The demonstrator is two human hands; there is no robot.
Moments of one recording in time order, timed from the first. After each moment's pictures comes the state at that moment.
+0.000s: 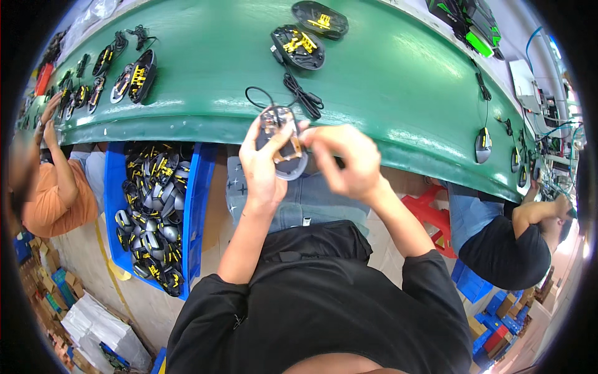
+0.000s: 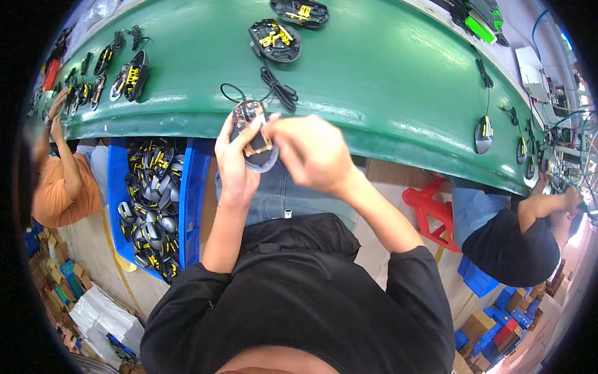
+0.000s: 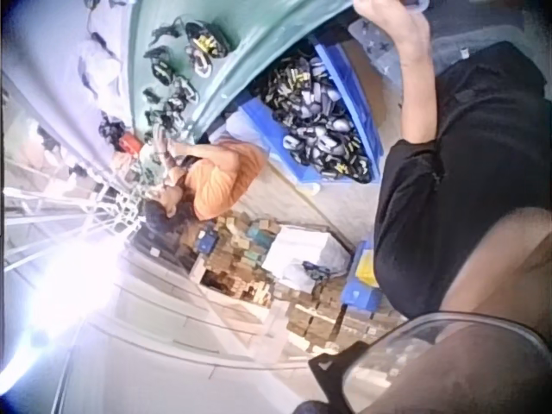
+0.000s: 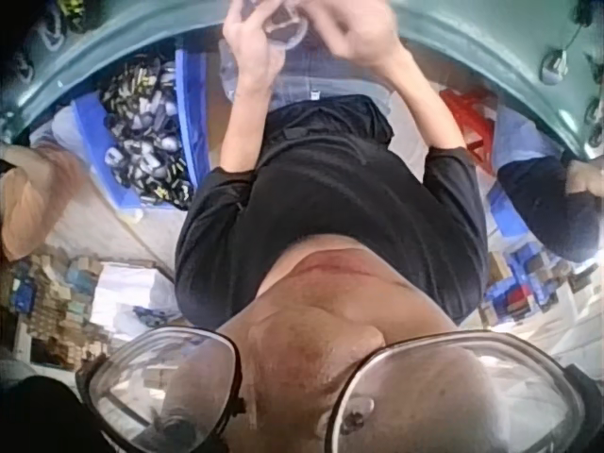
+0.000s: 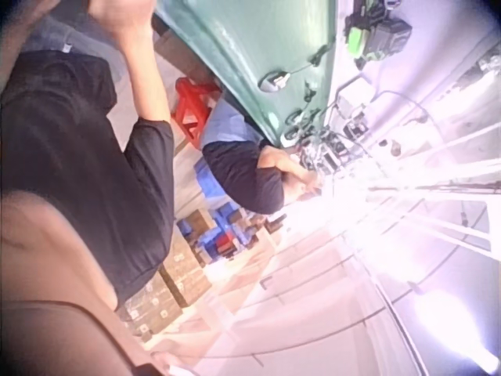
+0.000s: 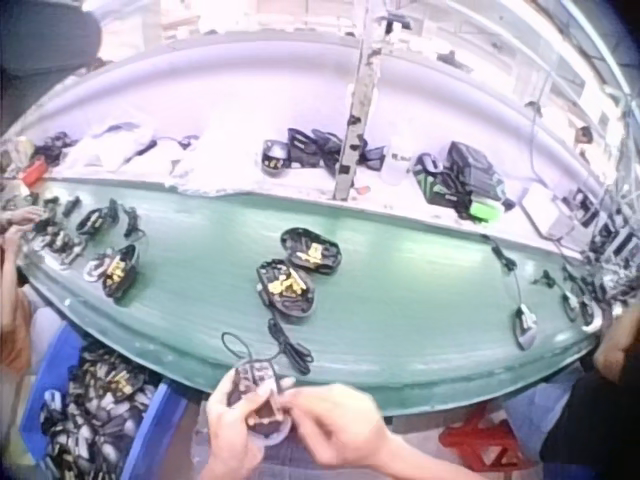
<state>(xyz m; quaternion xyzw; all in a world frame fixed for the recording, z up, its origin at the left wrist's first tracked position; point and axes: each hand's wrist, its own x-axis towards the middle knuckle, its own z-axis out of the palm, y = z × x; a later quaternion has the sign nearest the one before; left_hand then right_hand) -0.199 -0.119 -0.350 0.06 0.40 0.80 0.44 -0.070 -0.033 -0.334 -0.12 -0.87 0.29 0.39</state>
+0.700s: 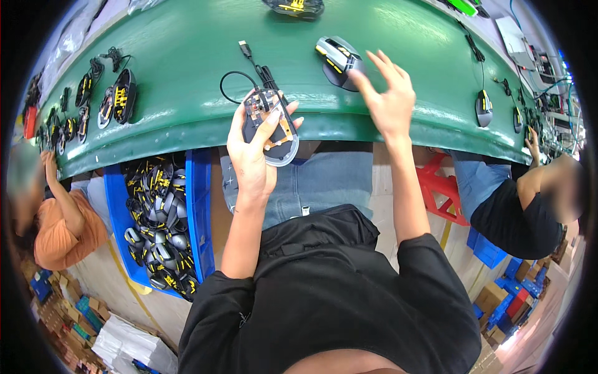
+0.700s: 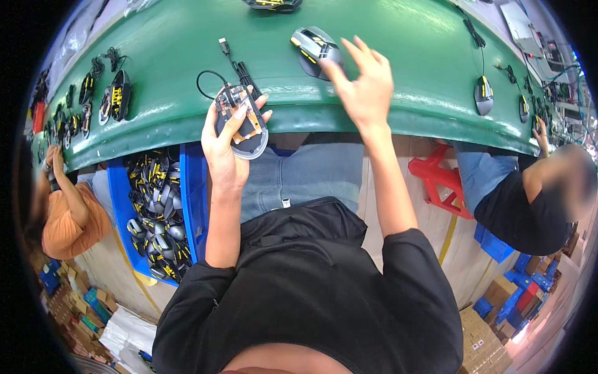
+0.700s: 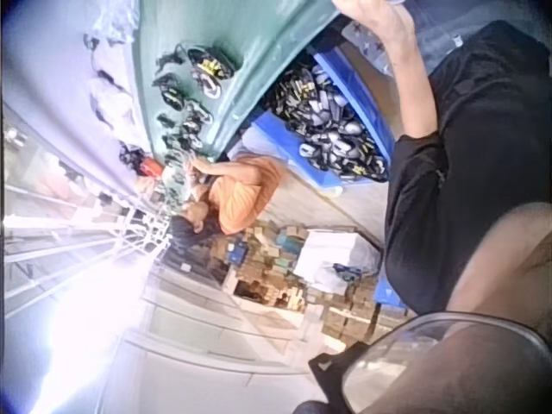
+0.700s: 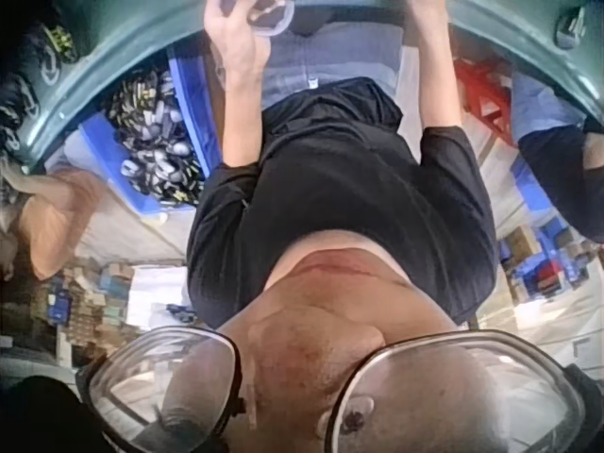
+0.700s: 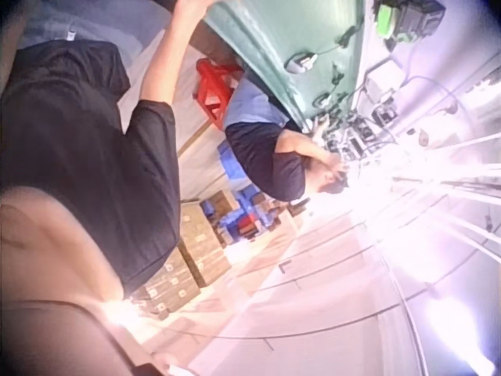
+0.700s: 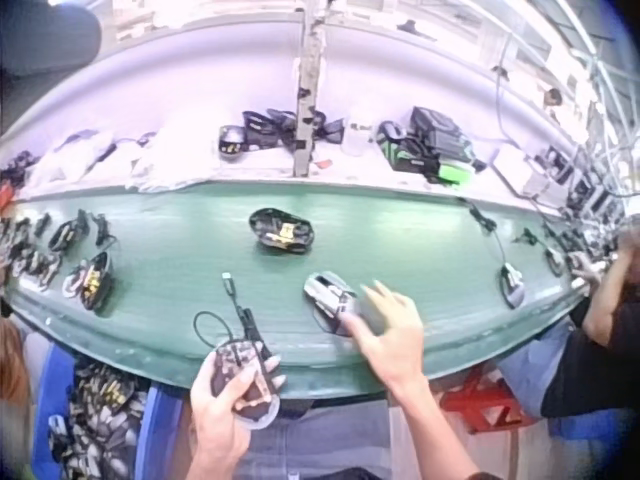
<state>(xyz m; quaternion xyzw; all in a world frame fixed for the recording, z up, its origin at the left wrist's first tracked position) -0.199 -0.107 -0.346 0.15 0.42 0.77 0.47 -0.030 0.045 -0.366 -0.47 -0.79 0.09 0.40</state>
